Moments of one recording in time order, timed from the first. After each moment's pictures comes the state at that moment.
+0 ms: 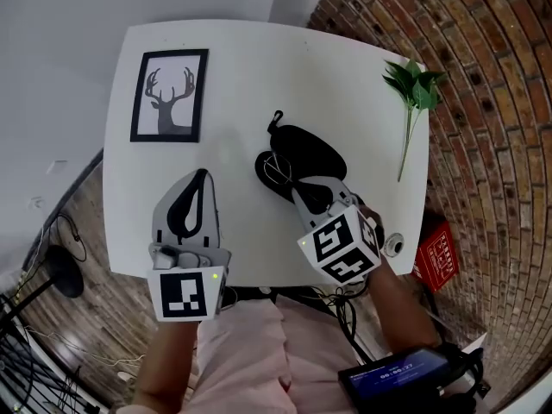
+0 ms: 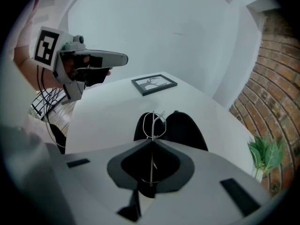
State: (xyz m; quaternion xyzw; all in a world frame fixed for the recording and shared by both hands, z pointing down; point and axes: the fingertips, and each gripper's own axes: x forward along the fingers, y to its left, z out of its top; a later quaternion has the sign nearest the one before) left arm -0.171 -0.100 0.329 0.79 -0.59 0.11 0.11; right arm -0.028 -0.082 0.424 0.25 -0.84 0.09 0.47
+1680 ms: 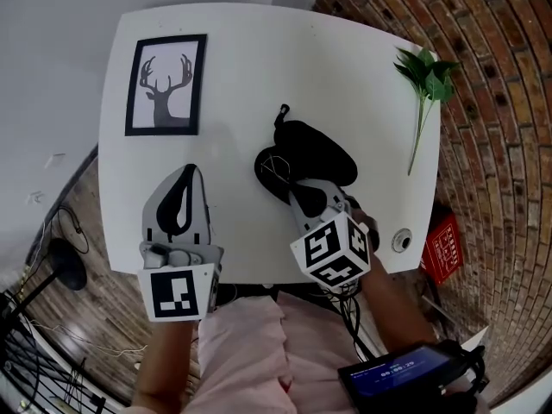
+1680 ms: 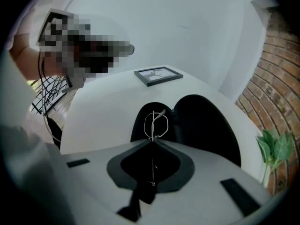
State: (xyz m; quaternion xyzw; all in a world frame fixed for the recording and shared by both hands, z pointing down) left arm -0.188 -0.103 0.348 0.78 -0.60 0.13 0.12; right arm -0.036 -0.064 0.459 0.24 -0.83 0.10 0.49
